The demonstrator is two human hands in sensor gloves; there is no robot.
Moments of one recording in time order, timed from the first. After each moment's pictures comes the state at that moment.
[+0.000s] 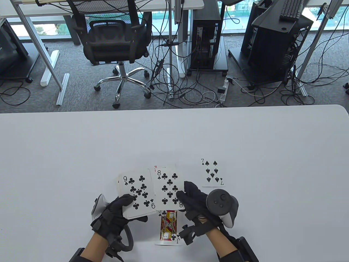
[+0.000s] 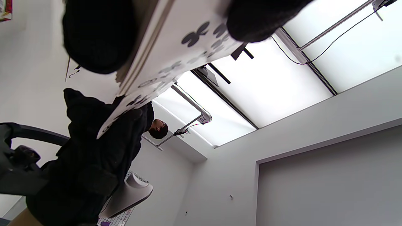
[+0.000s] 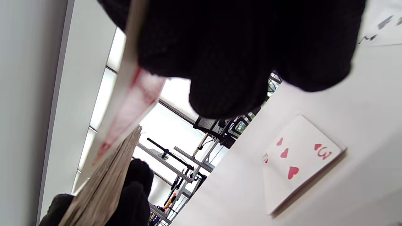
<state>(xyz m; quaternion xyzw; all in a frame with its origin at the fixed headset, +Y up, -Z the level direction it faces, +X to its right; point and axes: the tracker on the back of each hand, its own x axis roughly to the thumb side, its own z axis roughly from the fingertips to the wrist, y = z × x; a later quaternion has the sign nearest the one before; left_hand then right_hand) -0.222 -0.786 -0.272 -0.24 -0.16 0.87 0.40 0.077 -0.728 -0.269 0.13 -0.05 0.84 0.52</state>
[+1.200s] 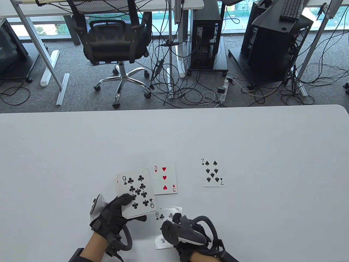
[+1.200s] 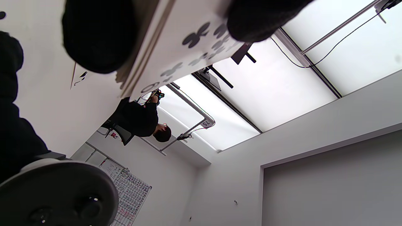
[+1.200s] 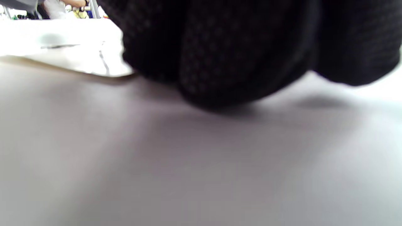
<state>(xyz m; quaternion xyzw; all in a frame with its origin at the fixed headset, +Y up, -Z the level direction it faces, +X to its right) -0.227 -0.789 -0.273 -0.25 -0.15 0.87 0.40 -0.003 -0.778 -0.221 0.23 0.12 0.97 -0.04</state>
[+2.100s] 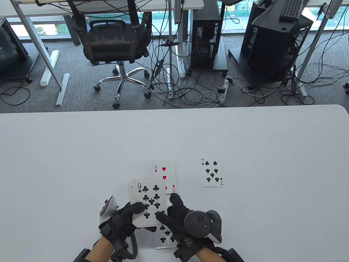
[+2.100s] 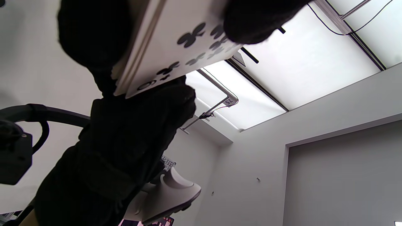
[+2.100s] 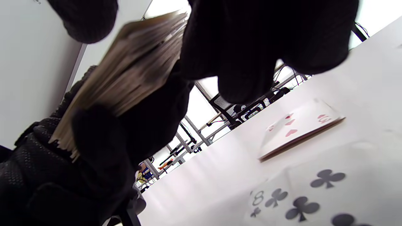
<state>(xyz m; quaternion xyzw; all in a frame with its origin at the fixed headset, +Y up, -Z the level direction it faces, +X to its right) -0.194 -0.788 -0.259 -0.32 -0.18 0.83 0.42 0.027 -0.727 -0.229 0.22 -0.07 0.89 0.38</state>
